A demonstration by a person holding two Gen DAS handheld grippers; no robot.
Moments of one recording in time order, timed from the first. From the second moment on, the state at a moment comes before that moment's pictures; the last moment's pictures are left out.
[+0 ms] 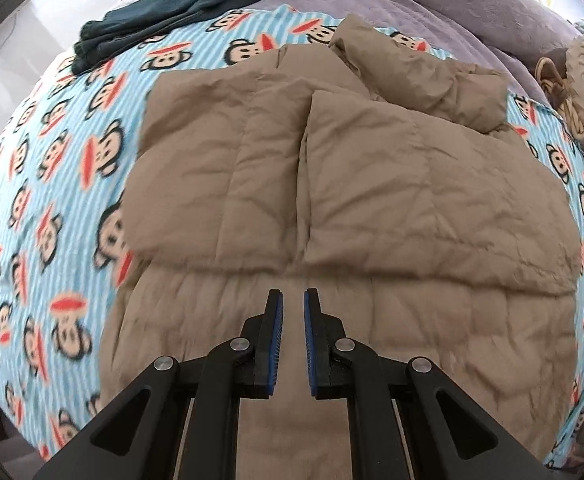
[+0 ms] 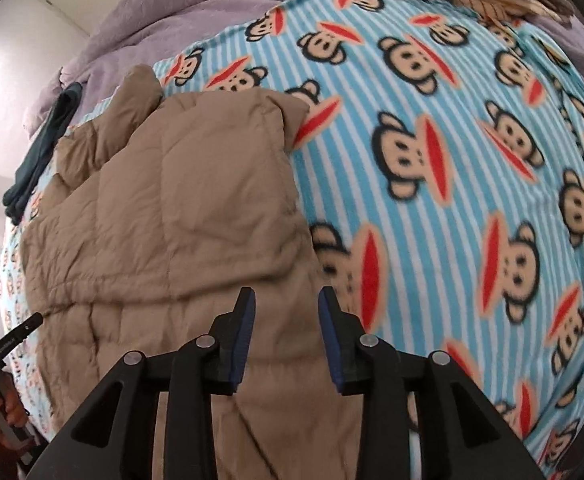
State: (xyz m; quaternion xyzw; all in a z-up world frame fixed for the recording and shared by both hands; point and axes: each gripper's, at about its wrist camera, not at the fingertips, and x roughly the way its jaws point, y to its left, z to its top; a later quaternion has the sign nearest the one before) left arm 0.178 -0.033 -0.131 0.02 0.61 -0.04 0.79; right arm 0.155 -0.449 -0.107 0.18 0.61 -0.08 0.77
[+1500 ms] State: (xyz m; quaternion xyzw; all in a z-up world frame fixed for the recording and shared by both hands) left arm 0.000 -0.002 -0.055 0.03 0.57 -0.09 0.82; right arm 0.000 -0.369 -0.024 0.22 0.54 -0.05 0.81
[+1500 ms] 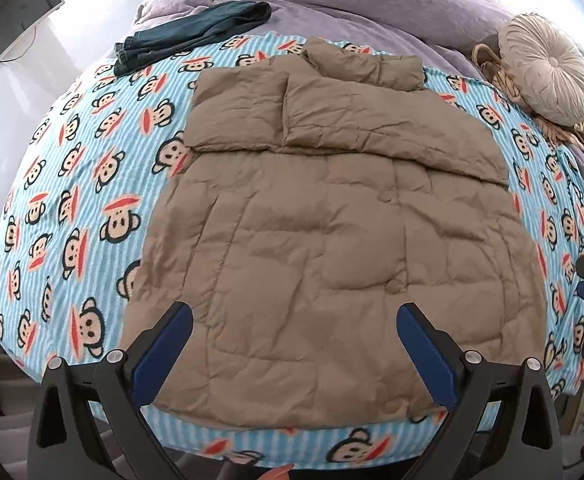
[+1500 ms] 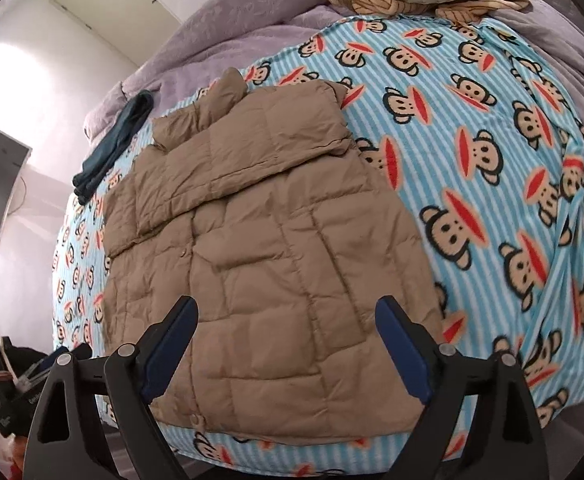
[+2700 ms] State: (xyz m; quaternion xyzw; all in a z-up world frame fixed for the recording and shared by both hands) left arm -0.033 0.170 -0.160 -0.21 0.68 -0.18 0.68; right arm -0.128 -0.351 -0.104 0.51 0.52 -0.13 0.67
